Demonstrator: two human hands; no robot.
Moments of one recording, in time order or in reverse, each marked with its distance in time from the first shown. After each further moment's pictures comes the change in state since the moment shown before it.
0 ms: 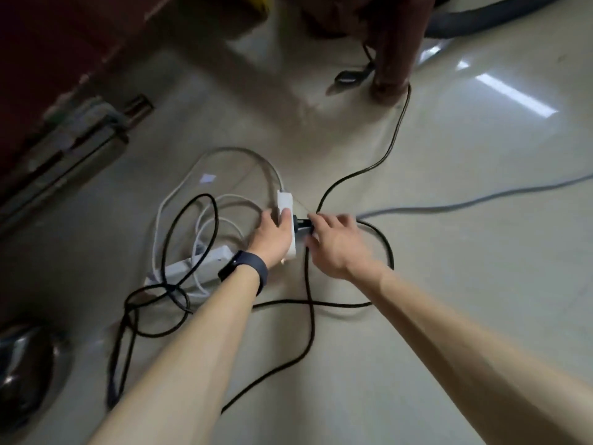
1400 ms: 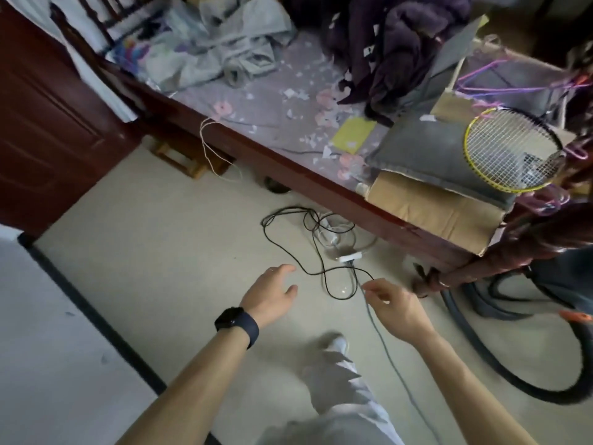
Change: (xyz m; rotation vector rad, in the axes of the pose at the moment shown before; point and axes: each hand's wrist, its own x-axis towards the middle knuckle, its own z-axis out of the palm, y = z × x) left_hand -0.728 0.342 -0.268 -0.482 0.499 -0.529; right_hand -0.364 -0.205 -0.690 -0.185 -0.650 -0.582
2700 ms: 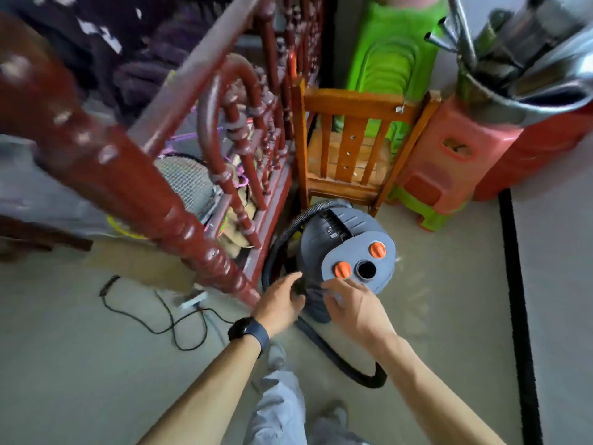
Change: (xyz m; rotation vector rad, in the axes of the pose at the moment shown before) left_hand 0.084 0.535 0.370 -0.032 -0.124 0.306; right_hand -0.030 0.365 -0.425 -0.177 0.332 -0.126
